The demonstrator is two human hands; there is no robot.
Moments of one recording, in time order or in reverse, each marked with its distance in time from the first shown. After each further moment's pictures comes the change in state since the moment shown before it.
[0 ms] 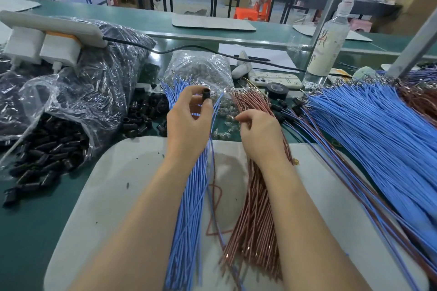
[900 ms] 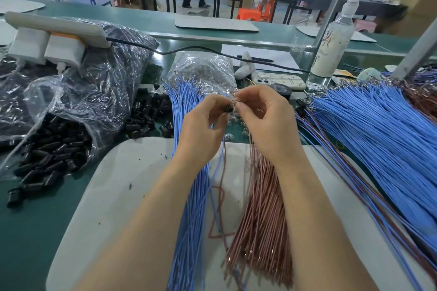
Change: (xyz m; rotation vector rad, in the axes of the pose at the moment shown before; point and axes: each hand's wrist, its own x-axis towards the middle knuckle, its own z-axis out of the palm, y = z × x) left_hand -0.004 0.000 0.003 -0.031 -0.295 0.019; right_hand -0.006 -0.021 -0.028 0.488 0.096 -0.209
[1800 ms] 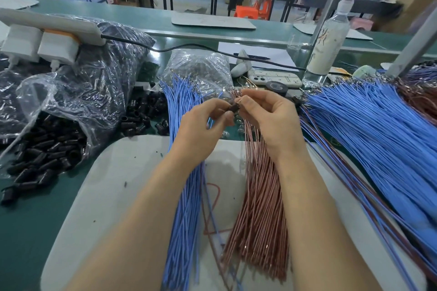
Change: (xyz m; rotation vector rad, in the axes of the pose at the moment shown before) left_hand -0.001 0.002 -0.001 0.160 -0.076 0.050; right_hand 0.003 0.011 -0.006 0.531 0.026 0.336
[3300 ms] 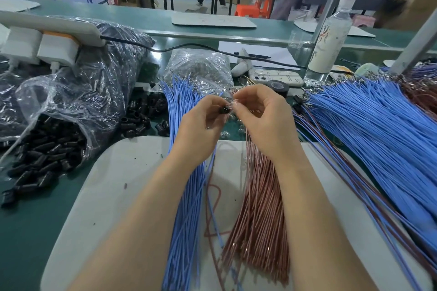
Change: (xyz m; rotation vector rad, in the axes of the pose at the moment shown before) left_hand 0.001 -0.003 0.004 -0.200 0.000 -0.076; right_hand -0.005 -0.002 0.002 -0.488 -0.055 -0.296
